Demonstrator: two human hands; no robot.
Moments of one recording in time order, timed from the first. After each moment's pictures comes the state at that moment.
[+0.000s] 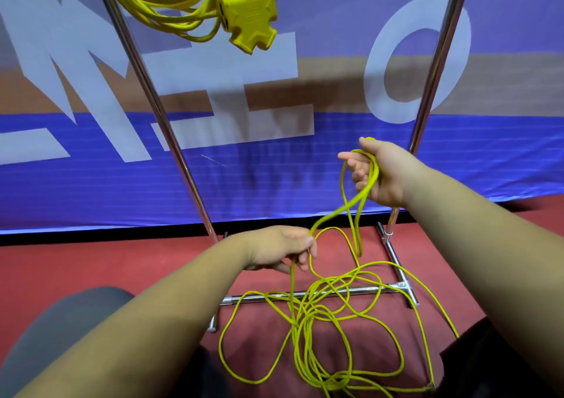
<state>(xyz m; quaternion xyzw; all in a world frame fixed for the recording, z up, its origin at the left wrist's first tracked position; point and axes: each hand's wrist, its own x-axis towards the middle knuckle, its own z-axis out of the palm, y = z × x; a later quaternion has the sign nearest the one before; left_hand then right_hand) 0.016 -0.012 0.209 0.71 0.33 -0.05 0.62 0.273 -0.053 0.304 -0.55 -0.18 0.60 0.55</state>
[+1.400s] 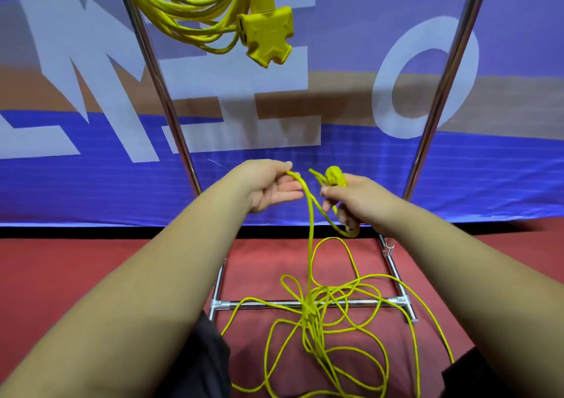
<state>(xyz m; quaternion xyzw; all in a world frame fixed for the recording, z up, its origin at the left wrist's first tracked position) 0.043 0.028 0.335 0.41 0.49 0.28 0.72 0.232 -0.061 0.286 -0.62 -0.51 0.44 0.40</state>
